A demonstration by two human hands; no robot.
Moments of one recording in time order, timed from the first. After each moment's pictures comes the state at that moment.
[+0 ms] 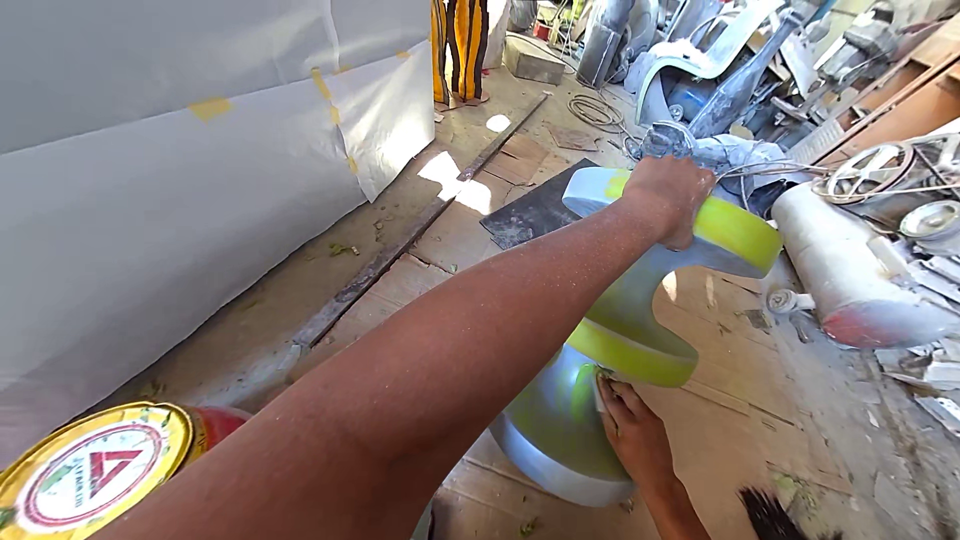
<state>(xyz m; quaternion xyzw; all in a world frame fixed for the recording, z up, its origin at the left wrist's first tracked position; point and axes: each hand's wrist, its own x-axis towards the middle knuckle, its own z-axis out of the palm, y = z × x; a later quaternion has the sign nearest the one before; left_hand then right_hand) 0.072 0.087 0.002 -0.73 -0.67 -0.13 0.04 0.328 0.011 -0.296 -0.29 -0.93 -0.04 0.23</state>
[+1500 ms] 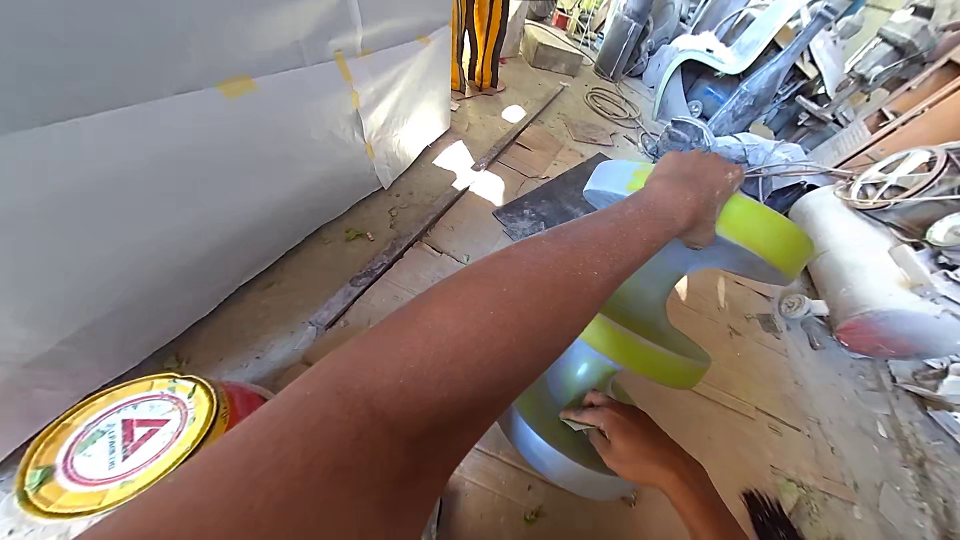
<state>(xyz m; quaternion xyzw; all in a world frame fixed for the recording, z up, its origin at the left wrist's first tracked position) 0.064 0.081 0.000 -0.74 -0.65 -0.15 0.02 0.279 -0.012 -0.209 -0.24 -0.91 0.22 -0.25</state>
